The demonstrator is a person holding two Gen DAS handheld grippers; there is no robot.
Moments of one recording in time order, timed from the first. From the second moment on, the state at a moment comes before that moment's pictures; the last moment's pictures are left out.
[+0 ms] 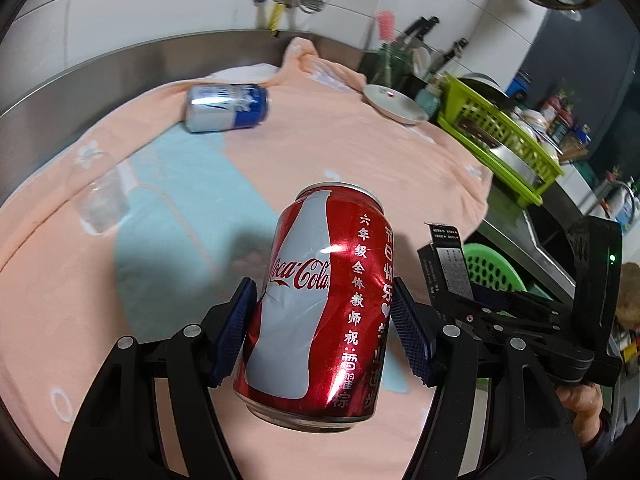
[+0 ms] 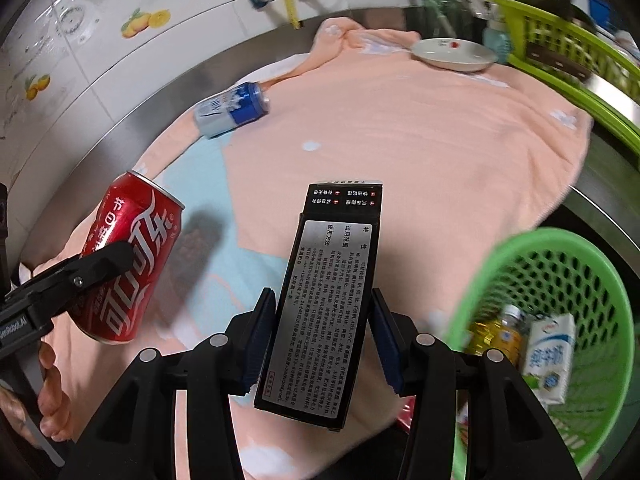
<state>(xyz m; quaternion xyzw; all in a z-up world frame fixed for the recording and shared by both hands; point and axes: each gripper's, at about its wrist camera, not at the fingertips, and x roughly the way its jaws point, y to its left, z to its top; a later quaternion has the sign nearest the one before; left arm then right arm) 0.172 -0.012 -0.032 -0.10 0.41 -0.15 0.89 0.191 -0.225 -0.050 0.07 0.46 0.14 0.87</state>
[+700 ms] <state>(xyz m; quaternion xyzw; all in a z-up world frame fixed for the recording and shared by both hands) 0.167 -0.151 -0.033 -0.05 0.43 -0.24 0.87 0.131 -0.381 -0.092 0.10 0.48 0.00 0.87</state>
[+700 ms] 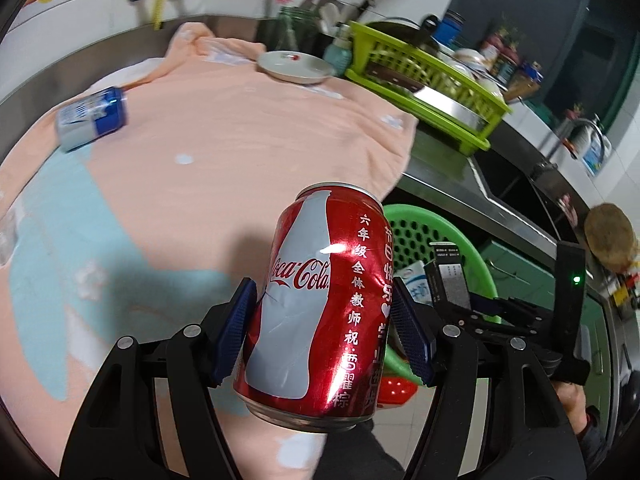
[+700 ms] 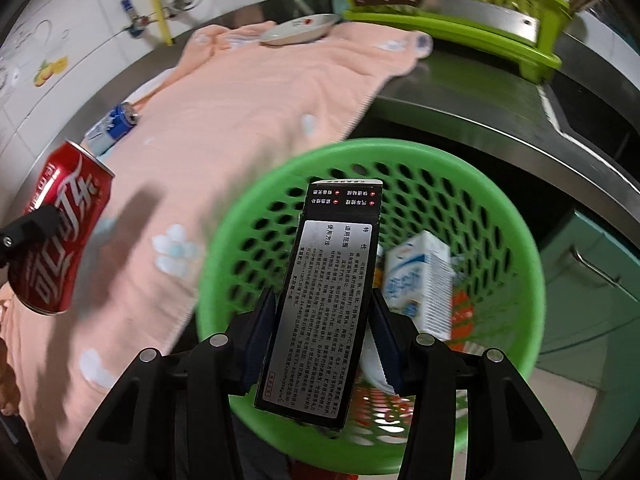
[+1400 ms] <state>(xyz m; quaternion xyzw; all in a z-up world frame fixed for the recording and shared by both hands) 0.178 -0.259 -0.053 -0.01 0.46 -0.31 0.83 0.120 -0.424 -0.127 0.15 0.50 -0.02 0.85</state>
